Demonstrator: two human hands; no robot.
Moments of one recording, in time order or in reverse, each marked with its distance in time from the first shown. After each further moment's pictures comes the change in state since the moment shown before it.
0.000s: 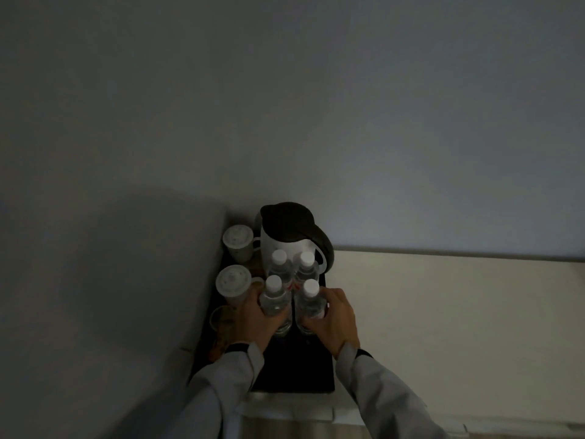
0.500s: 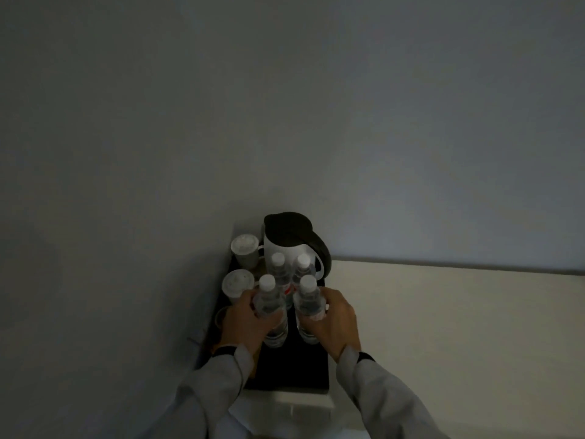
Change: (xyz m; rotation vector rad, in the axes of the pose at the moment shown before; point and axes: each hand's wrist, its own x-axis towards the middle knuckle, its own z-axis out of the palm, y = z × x) left_hand -0.024 0.000 -0.019 0.065 0.031 -0.060; right_hand -0.023 -0.016 -0.032 0.029 -0.016 -0.052
